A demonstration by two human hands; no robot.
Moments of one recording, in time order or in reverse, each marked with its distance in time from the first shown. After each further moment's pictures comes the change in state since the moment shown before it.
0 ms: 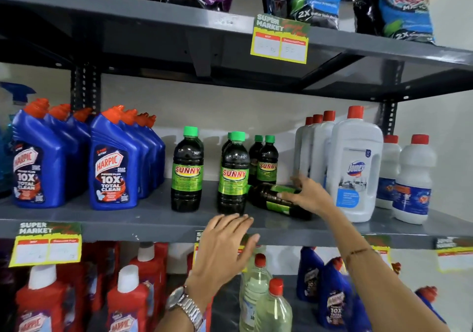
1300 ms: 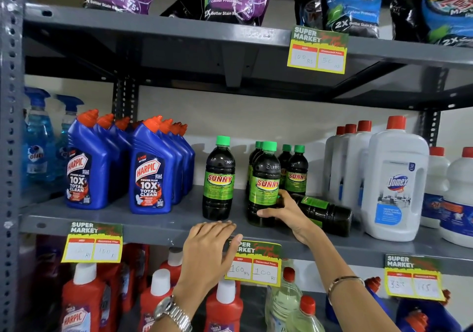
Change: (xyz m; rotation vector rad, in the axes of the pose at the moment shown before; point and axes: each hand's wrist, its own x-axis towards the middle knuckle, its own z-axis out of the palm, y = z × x) left_hand -0.028 -0.063 -0.028 0.130 0.035 -0.201; right_hand 0.001 -0.066 0.084 0.809 -0.254 -0.023
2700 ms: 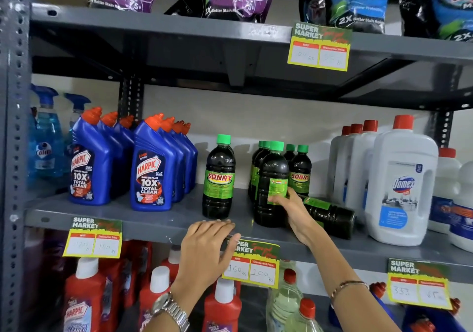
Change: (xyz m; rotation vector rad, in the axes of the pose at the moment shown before) left_hand 0.001 0.000 0.001 0.030 0.044 0.036; right_hand 0.003 0.001 -0.001 0.157 0.054 -0.036
